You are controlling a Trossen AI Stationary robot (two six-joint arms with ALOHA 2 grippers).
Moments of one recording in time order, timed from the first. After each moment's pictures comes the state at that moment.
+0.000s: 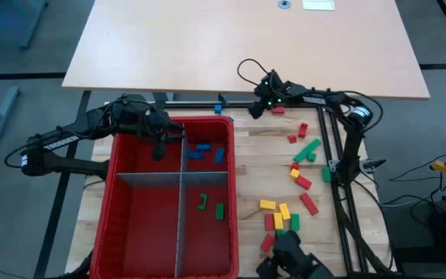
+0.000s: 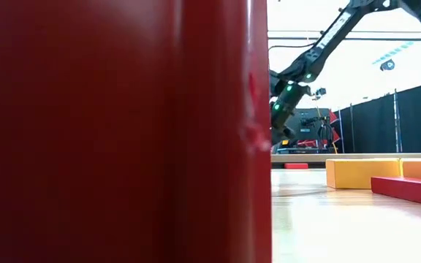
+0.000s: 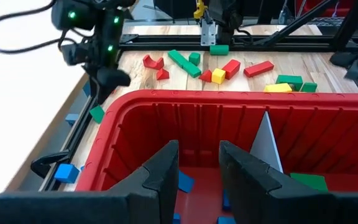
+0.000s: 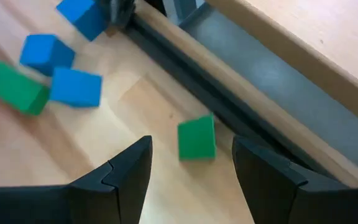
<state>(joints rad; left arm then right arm) 0.31 0.96 1.14 -0.68 0.15 0.14 -0.84 1.88 1.23 -0.26 -0.21 0.04</state>
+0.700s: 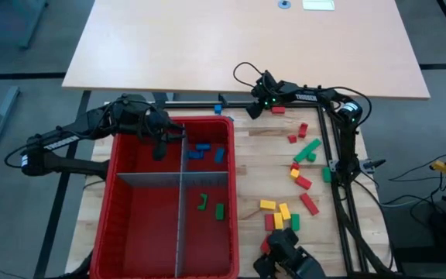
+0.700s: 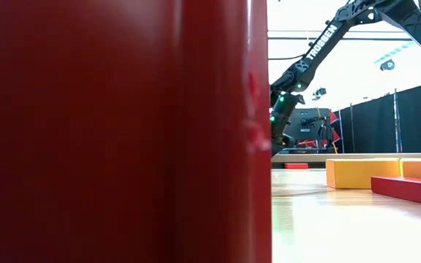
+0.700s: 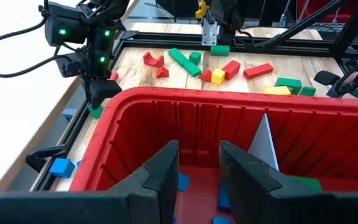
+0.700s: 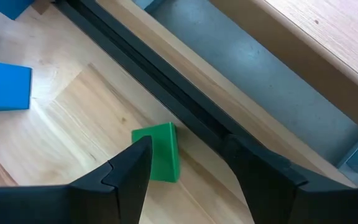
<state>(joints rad) 0.31 0.96 1.14 -0.68 0.15 0.10 -0.84 2.03 1.34 -0.34 -0.12 0.02</state>
